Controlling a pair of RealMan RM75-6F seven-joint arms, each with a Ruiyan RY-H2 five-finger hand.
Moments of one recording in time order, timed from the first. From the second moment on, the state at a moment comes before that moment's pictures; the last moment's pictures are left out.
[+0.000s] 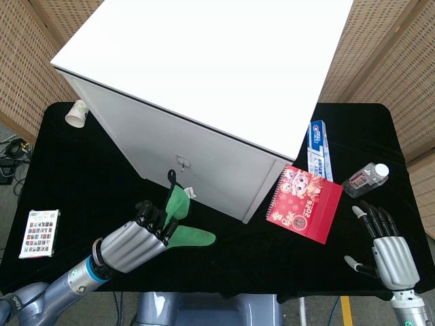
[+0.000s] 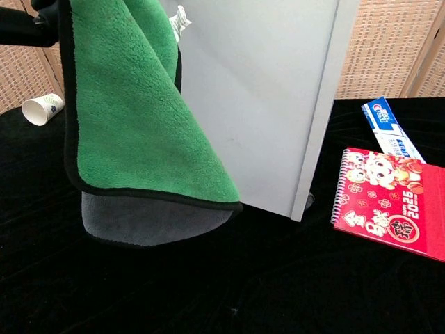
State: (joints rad) left arm -0.56 -1.27 -0.12 -1.89 2.05 1.35 1.01; right arm 0.05 -1.13 -0.01 -1.66 -1.67 1.56 0.08
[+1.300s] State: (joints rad) left arm -0.55 -1.30 -0.20 -1.91 2.02 1.25 1.05; right arm 0.05 -1.13 -0.01 -1.66 -1.67 1.56 0.09
